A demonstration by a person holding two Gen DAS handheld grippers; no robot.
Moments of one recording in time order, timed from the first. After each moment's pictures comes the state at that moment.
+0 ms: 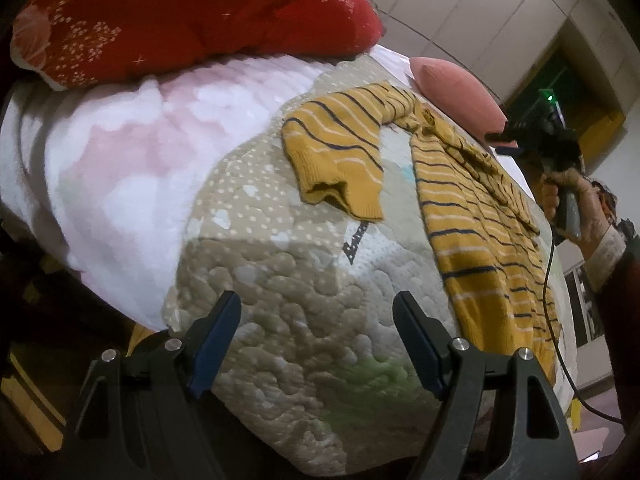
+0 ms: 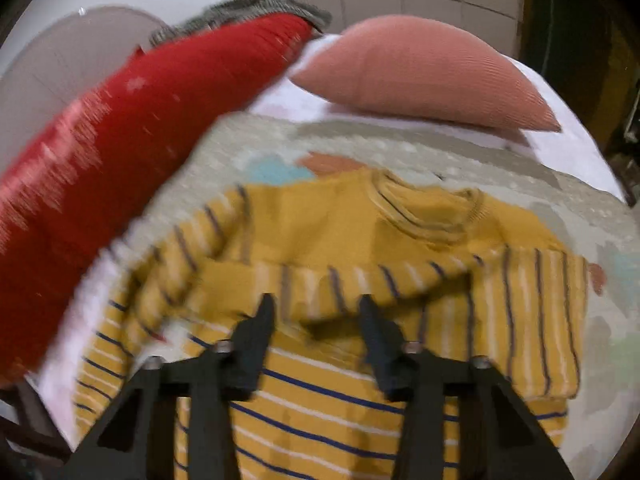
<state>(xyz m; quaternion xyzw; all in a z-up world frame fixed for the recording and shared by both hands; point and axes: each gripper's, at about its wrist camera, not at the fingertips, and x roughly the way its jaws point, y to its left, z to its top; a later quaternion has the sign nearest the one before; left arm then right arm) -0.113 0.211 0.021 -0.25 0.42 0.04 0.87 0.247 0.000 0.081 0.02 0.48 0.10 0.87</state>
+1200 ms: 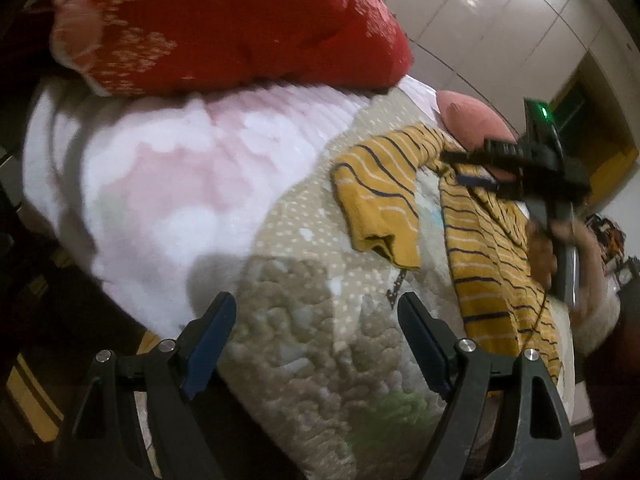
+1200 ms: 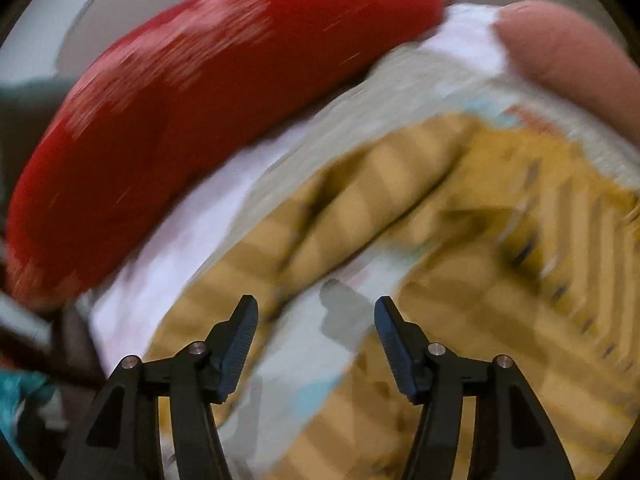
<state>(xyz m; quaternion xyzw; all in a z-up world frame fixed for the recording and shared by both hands) -0.127 0.254 0.029 -0.28 0.39 0.09 0.87 0.184 0.141 0.056 0.01 0.52 0.31 0.79</state>
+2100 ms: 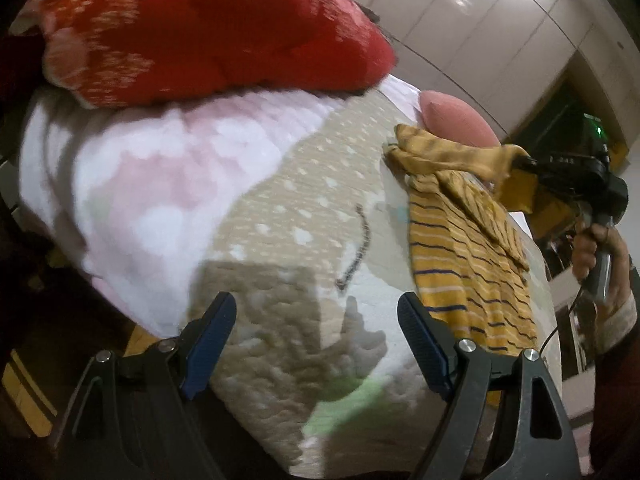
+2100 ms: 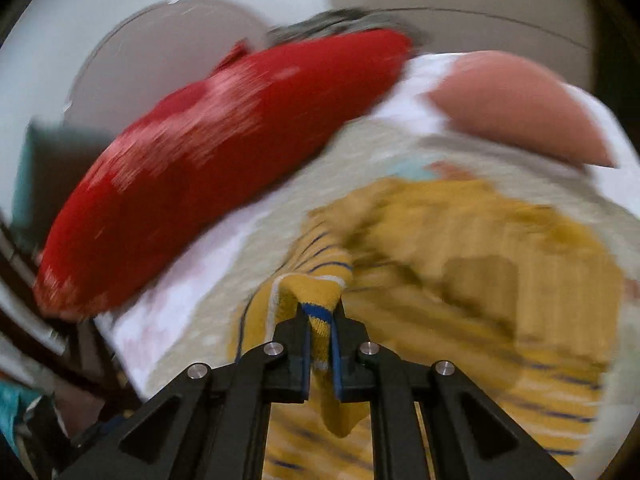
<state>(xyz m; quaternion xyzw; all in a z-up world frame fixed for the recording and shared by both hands) -0.120 0.220 0.050 -0.28 0.39 0.06 0.88 0.161 0.008 0.163 0.03 0.44 0.23 0.87</state>
